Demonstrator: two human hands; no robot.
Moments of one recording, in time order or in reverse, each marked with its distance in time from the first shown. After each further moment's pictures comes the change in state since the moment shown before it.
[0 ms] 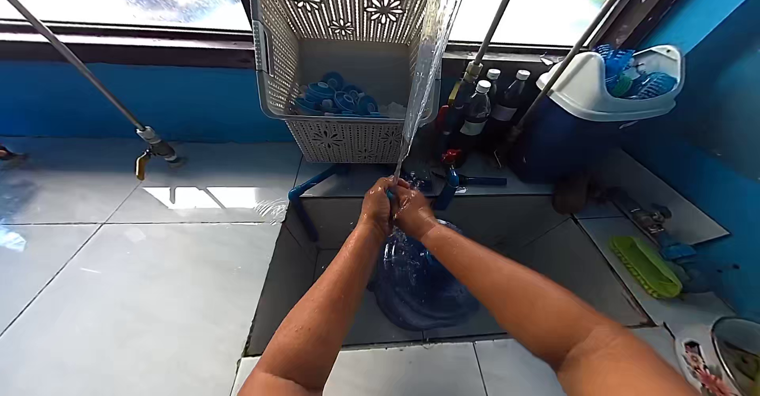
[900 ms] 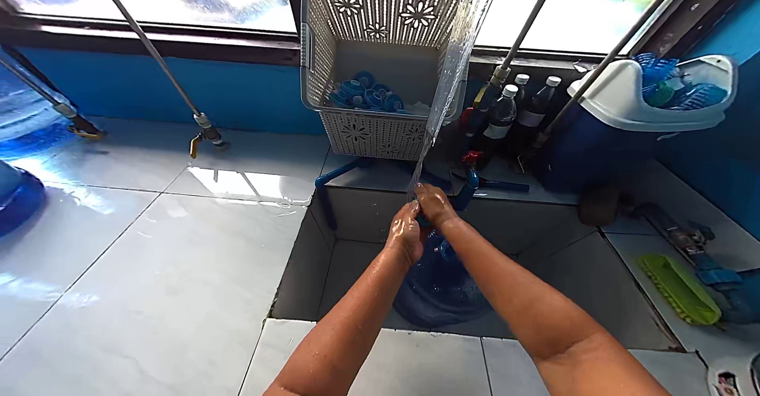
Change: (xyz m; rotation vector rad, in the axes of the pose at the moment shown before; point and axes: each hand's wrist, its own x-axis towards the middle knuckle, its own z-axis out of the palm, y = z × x) left_hand -0.056 -0.023 0.013 -0.237 0.082 -0.085; right_hand 0.003 0.019 0.004 0.171 0.002 0.099
